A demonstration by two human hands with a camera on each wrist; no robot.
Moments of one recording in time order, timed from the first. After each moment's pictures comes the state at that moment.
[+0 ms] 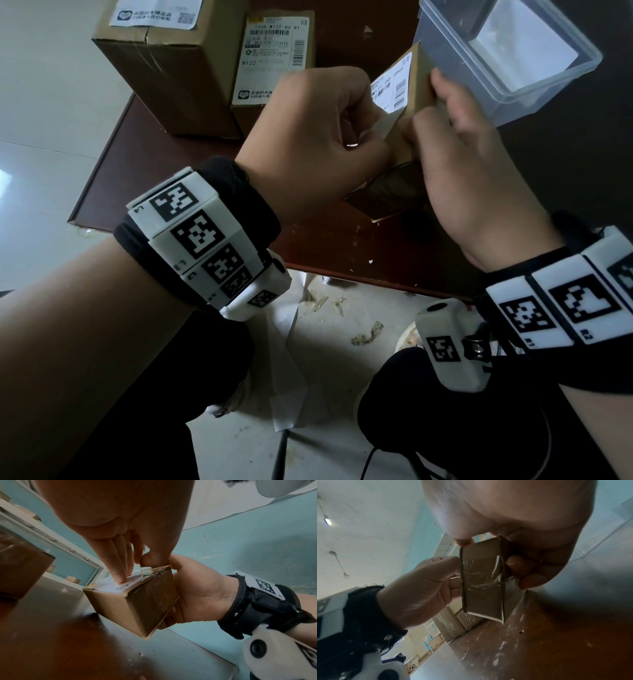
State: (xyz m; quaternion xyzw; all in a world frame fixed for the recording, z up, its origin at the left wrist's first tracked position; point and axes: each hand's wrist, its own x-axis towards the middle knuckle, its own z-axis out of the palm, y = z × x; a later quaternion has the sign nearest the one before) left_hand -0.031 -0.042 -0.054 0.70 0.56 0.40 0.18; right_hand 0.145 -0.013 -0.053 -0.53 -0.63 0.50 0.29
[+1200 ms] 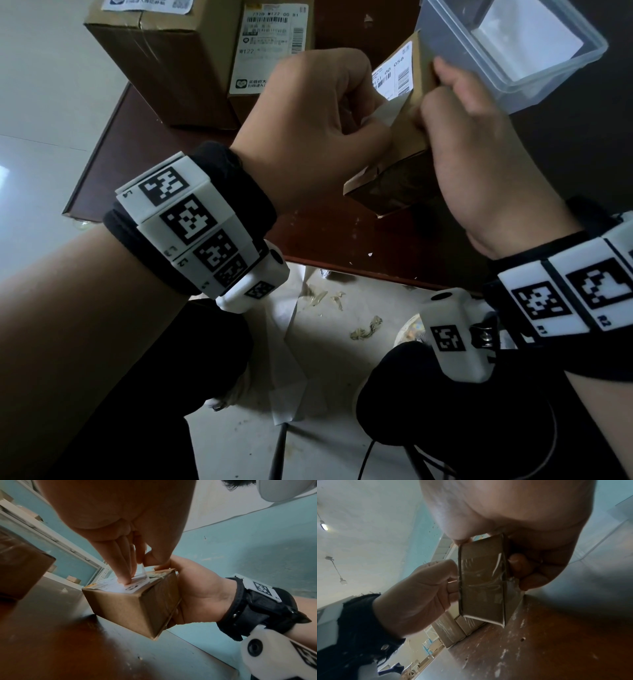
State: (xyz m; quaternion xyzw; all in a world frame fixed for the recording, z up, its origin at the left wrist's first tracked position) left_hand -0.030 -0.043 -0.050 0.70 0.57 0.39 0.18; right_hand 0.147 -0.010 -0.047 -0.52 -0.62 0.50 0.30
